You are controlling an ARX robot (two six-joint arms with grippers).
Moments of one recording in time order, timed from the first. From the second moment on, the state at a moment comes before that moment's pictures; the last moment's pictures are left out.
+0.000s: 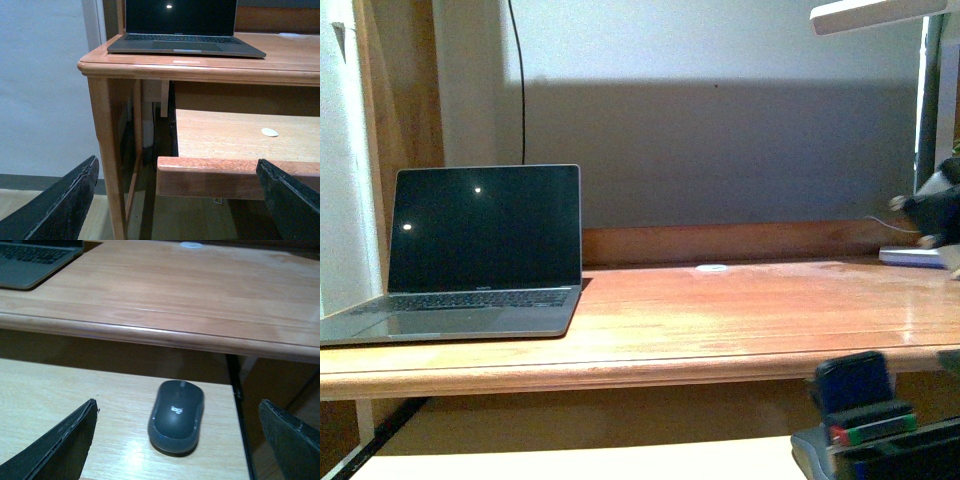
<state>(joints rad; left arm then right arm) -0.01 0.00 0.01 0.00 0.00 -0.01 0.60 1.18 0.54 0.46 0.33 -0.03</state>
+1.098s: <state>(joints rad) -0.01 0.00 0.01 0.00 0.00 -0.01 0.54 1.67 0.91 0.20 0.43 -0.03</state>
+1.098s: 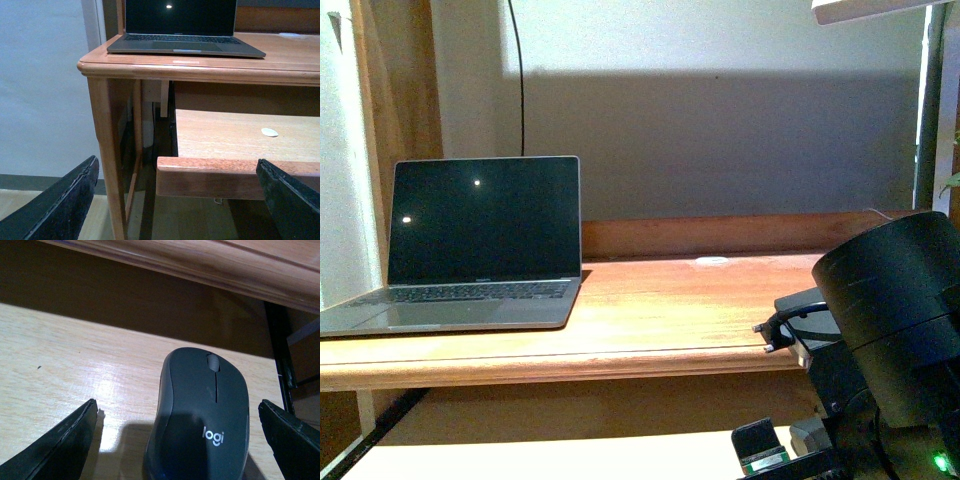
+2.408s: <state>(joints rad) -0.01 0.00 0.01 0.00 0.00 -0.01 0.59 1.56 1.20 -0.02 0.37 0.09</state>
